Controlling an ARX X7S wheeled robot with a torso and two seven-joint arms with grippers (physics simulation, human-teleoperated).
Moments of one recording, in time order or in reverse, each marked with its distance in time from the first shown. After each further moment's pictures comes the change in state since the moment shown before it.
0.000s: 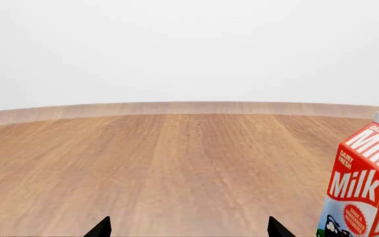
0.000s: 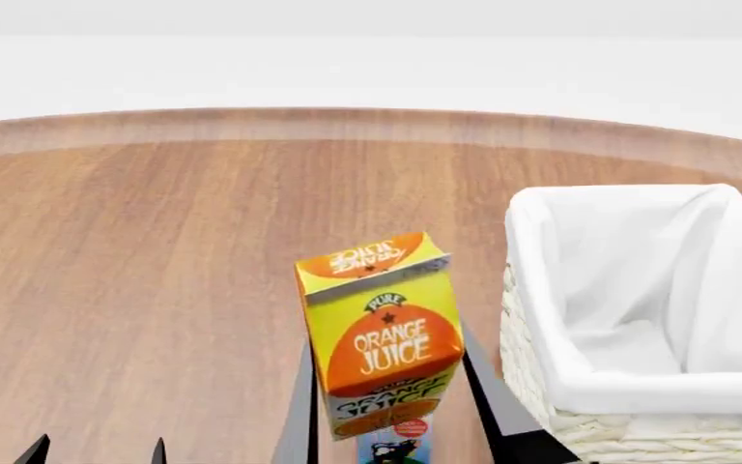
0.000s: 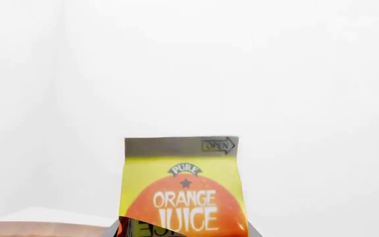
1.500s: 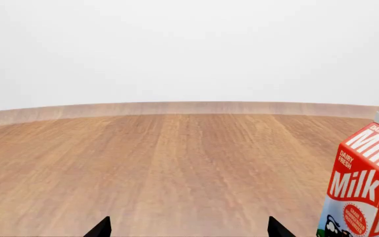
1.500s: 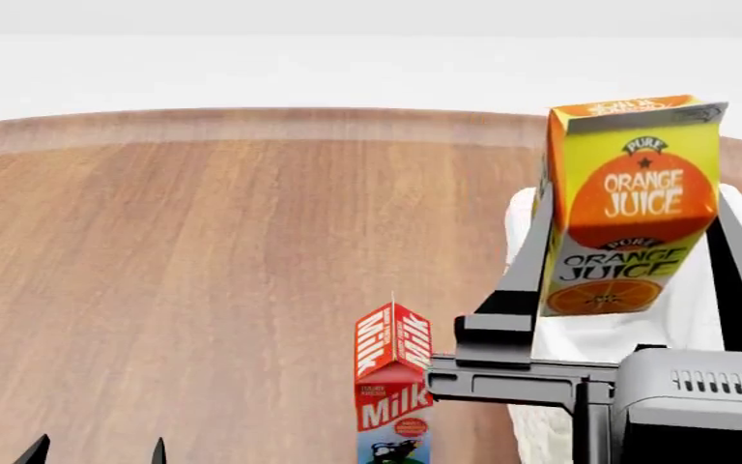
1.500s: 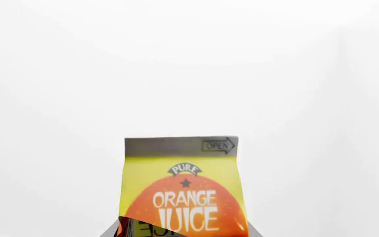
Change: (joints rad) left arm -0.005 -0.011 0.016 -0.002 -0.011 0.006 -0.013; right arm 0.571 0.553 -0.271 0.177 0.547 -0.305 0.527
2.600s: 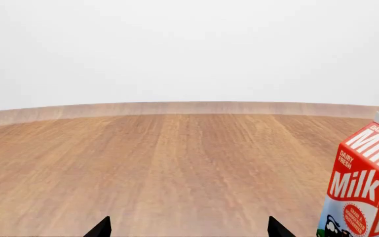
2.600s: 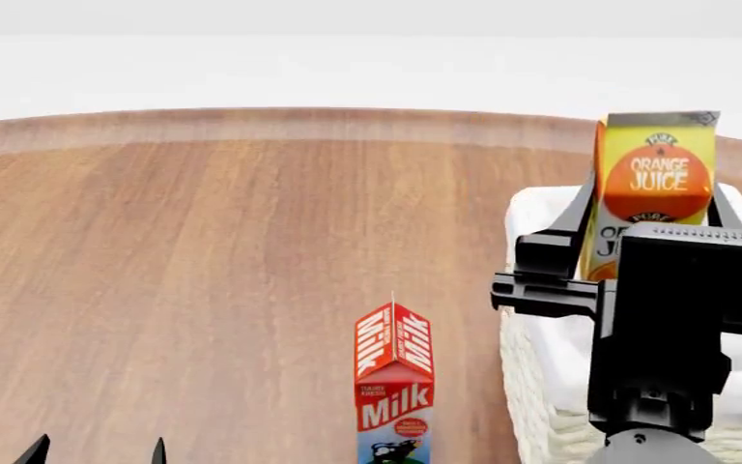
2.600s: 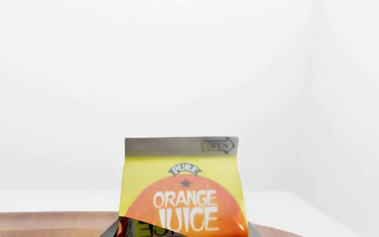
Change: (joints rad) left arm -0.003 -0.007 0.011 -0.001 -0.007 0.004 -0.009; right arm 0.032 -0.186 0.009 0.548 0.025 -0.067 -0.207
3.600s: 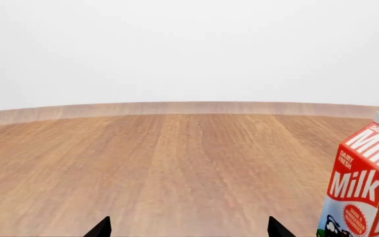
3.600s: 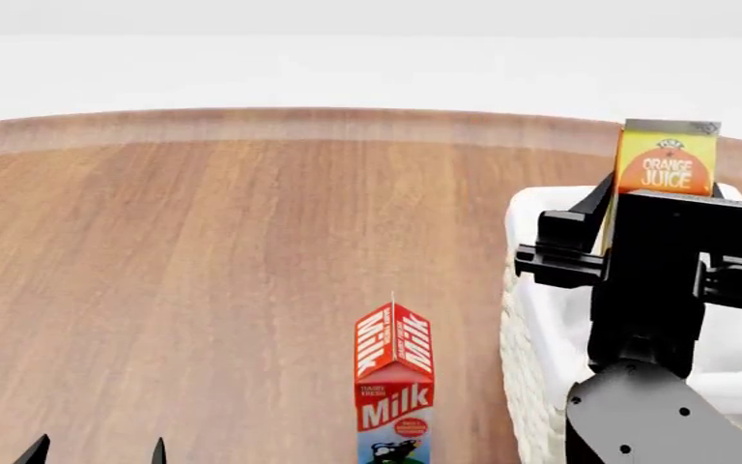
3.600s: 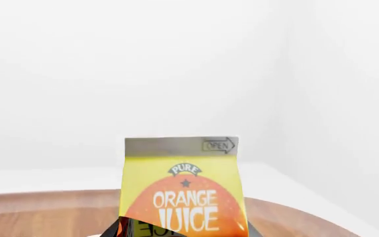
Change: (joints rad) left arm -0.003 -0.006 0.009 -0.001 -0.006 0.004 -0.007; right arm 0.069 -0.188 0.008 0.436 -0.039 -0.050 -0.128
